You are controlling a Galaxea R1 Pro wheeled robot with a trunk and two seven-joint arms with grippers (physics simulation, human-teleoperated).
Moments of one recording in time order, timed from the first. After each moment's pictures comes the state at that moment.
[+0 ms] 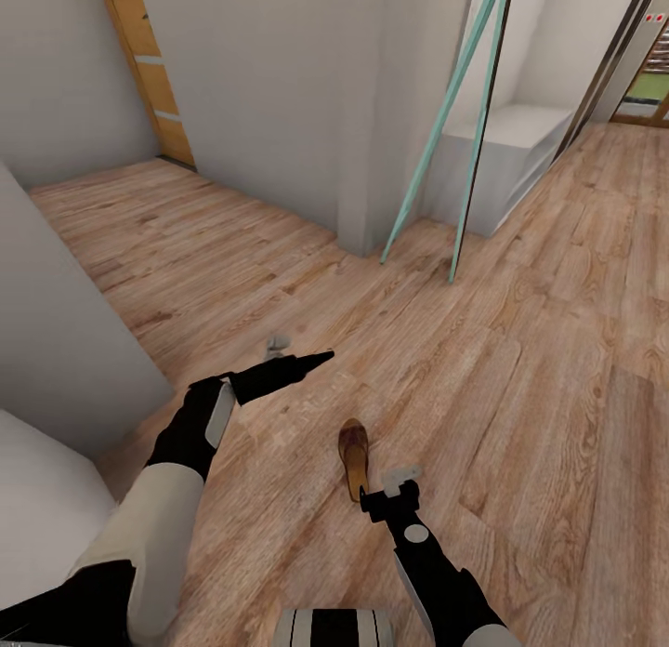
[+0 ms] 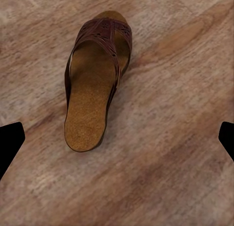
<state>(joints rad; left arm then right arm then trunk) -0.91 -0.13 0.19 -0.83 0.14 0.54 -0.96 -0.47 0.17 0.13 -0.71 0.21 0.07 -0.10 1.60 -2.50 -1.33</state>
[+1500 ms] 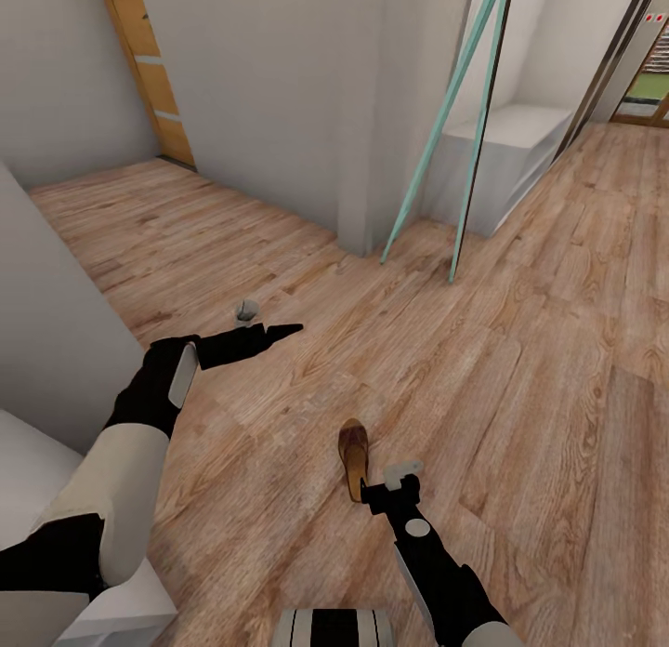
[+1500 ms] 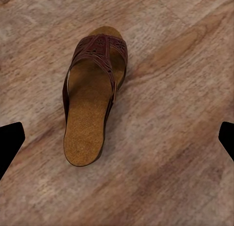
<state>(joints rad) -1.04 0.00 0.19 -0.83 0.14 0.75 -0.99 -0.47 0.17 0.13 -0.75 0.19 0.07 -0.10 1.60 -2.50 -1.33</state>
